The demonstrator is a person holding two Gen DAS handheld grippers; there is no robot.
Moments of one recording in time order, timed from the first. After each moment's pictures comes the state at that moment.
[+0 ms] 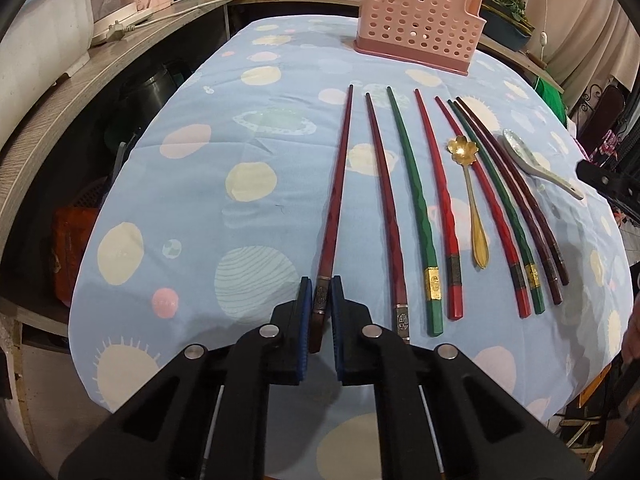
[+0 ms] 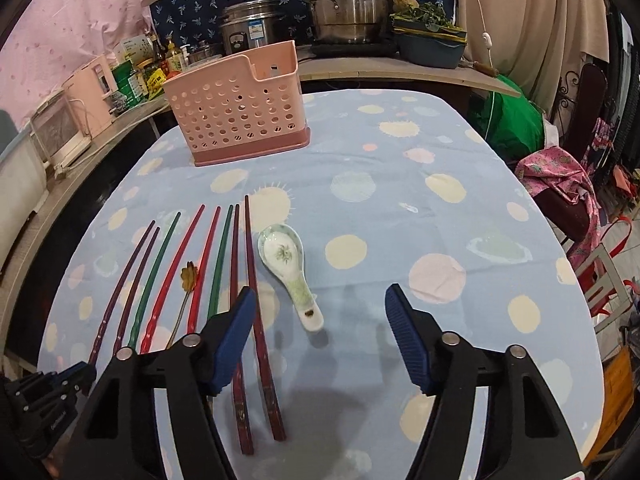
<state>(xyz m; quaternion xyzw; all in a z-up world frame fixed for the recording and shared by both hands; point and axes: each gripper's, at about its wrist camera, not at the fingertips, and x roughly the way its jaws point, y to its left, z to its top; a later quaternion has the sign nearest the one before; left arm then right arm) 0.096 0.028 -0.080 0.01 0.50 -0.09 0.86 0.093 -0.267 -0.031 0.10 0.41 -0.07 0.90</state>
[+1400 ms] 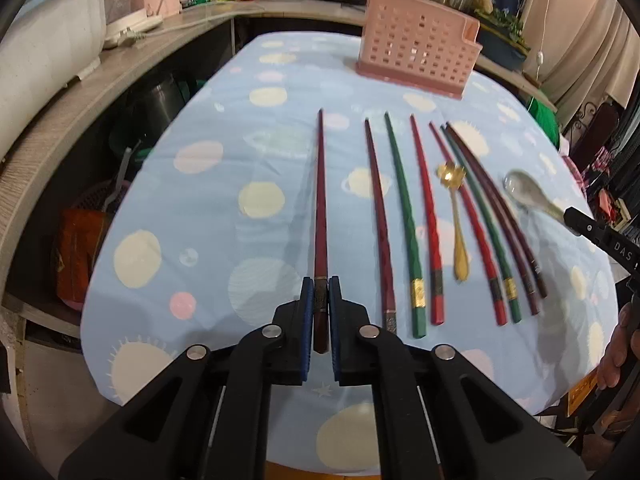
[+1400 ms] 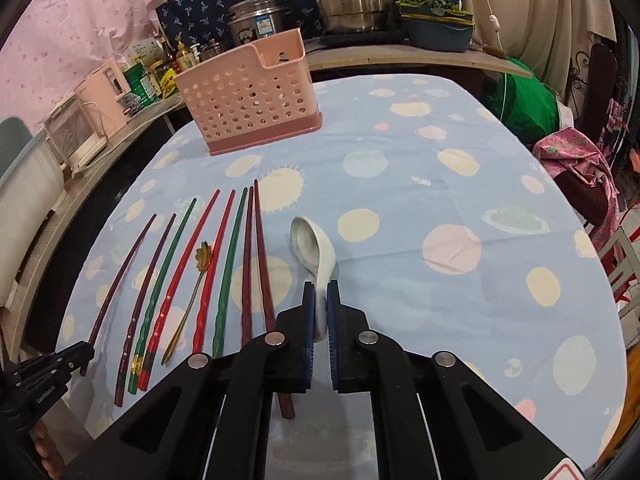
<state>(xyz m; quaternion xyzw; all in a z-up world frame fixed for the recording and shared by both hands) 0.087 0.039 -0.053 -0.02 0.48 -0.10 0.87 0.064 -0.267 -0.027 0.12 0.40 -0.06 0.91</state>
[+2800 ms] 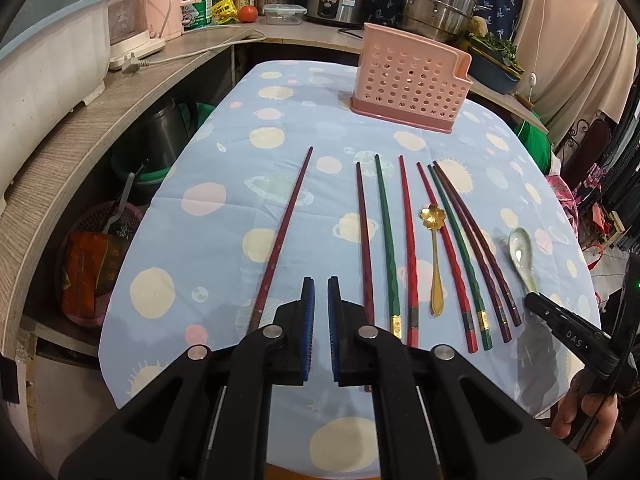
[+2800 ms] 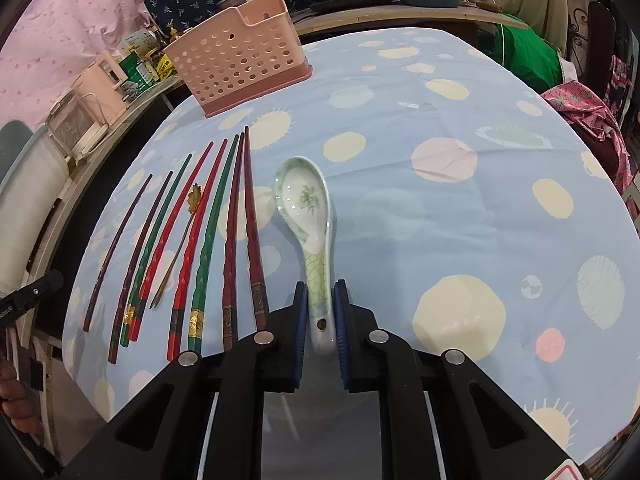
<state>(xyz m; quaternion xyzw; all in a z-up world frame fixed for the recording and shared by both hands) 0.095 0.042 -0.025 -0.02 0.46 -0.10 0.88 0.036 -0.272 -0.074 0.16 0.45 -0.04 0.88</state>
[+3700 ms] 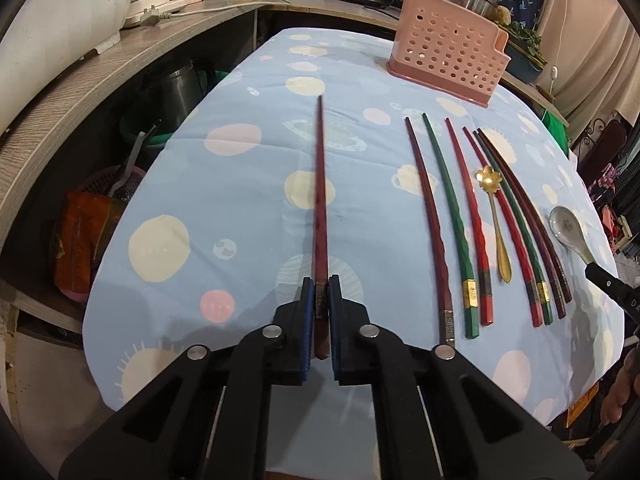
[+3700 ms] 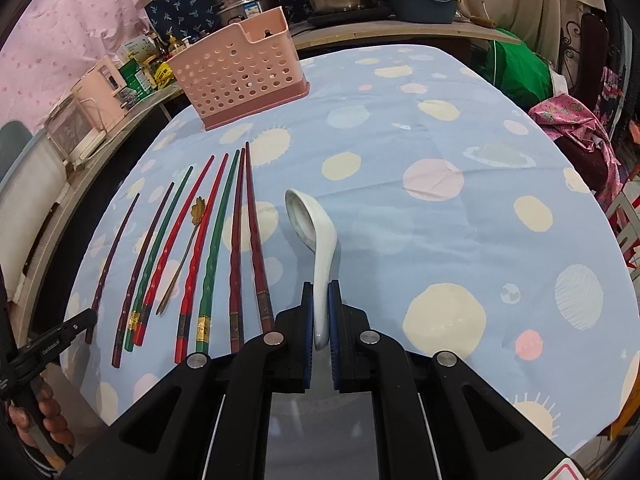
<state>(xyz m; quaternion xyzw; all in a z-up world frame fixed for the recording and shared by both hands) 0.095 0.072 -0.073 -0.04 0.48 -0.08 0.87 0.031 -0.271 -0.052 0.15 0.43 -0.05 0.89</state>
